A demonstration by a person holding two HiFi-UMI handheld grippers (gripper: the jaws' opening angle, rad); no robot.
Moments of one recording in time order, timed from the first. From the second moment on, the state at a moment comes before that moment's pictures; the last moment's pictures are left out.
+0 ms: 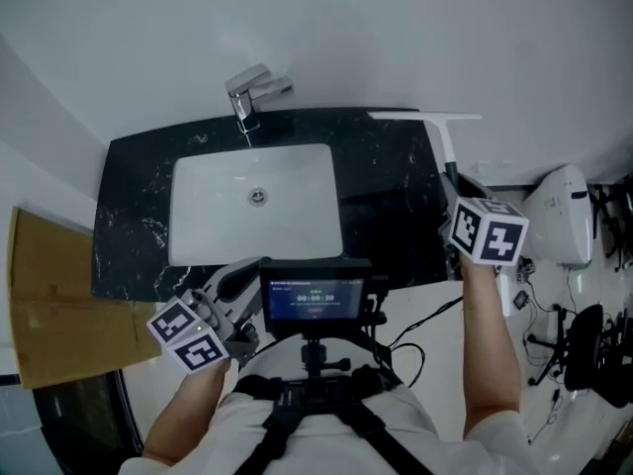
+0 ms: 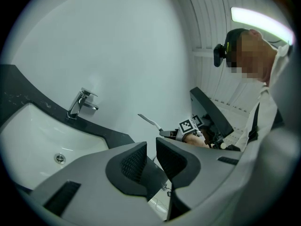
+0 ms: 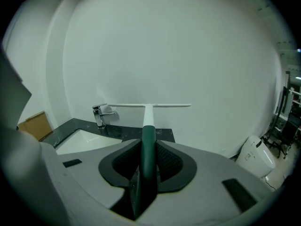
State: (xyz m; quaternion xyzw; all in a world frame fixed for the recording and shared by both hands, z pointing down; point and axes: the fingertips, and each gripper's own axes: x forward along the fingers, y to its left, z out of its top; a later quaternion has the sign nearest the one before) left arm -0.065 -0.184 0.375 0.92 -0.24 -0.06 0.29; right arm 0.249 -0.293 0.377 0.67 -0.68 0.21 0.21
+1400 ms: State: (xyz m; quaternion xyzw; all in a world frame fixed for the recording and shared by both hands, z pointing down) left arm -0.065 -0.186 0.371 0.93 -0.23 -0.07 0.29; right arm 0.247 -0.269 0.365 0.67 -0.68 0.21 0.20
